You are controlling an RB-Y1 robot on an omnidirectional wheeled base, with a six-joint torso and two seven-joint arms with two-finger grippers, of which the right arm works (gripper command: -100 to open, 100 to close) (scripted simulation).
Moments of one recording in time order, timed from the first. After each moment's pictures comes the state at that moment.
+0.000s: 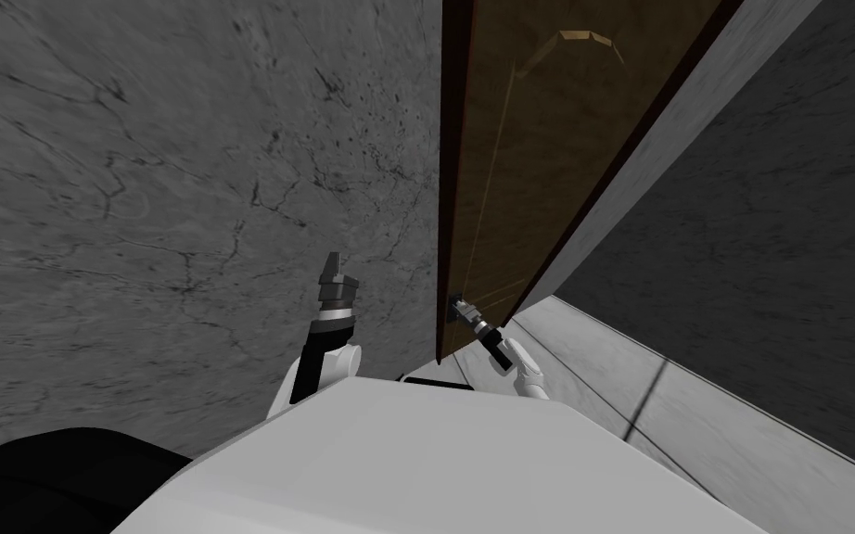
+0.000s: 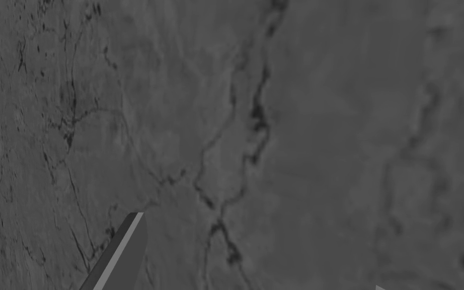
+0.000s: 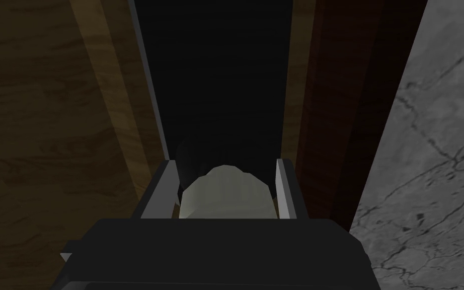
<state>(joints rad) -0.01 -0.15 0.08 -1.27 0.92 -0.63 0.58</state>
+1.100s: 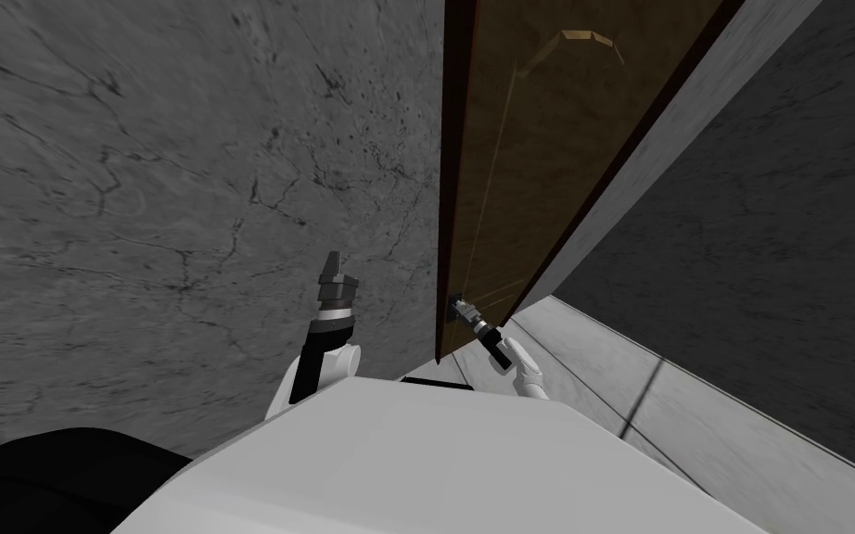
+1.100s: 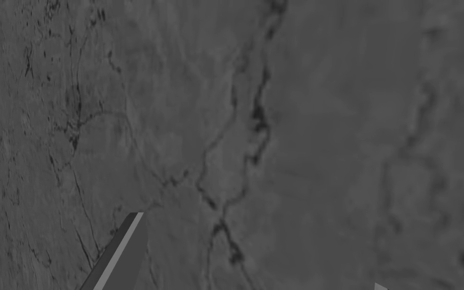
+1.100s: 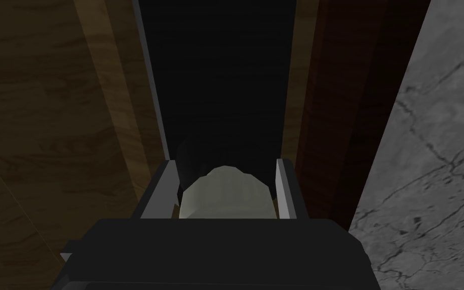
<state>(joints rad) -0.02 -0.15 0.08 -1.27 0.92 -0.62 0.60</state>
